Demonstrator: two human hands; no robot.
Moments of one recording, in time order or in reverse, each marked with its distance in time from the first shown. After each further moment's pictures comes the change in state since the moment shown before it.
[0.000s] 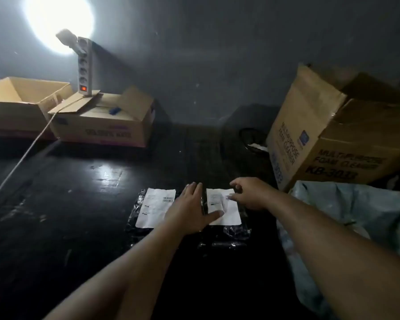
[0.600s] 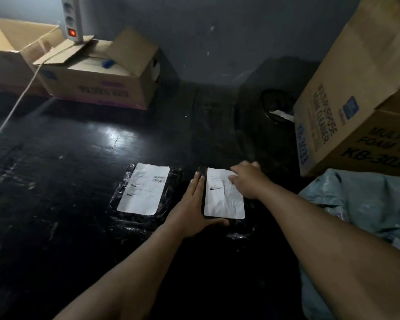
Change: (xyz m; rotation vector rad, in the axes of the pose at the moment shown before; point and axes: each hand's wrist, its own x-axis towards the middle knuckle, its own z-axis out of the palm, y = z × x) left_hand 0.038 -0.018 0.089 -0.311 -0.120 -0.152; right_hand 0.104 0.047 0.060 -0.140 -0.065 -0.018
